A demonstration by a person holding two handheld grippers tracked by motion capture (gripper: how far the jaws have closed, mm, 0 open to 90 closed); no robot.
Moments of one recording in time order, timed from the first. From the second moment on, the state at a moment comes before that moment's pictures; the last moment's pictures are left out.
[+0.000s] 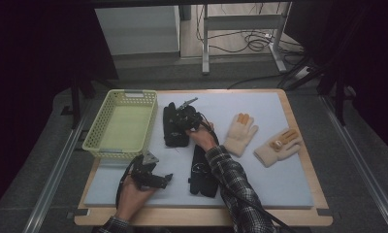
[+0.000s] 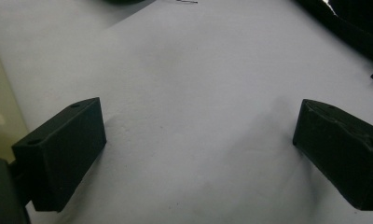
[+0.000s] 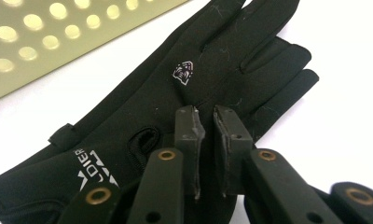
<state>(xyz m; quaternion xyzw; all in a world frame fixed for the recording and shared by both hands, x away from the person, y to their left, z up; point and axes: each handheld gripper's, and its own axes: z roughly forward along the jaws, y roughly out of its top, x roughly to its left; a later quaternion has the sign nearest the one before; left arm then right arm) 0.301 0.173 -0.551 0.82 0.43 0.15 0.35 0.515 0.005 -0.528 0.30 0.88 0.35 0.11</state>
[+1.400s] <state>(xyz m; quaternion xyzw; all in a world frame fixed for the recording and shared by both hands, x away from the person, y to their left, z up) 0.302 0.173 -0.551 0.82 0.43 0.15 0.35 0.399 -0.103 -0.450 0.31 0.84 0.44 0.08</state>
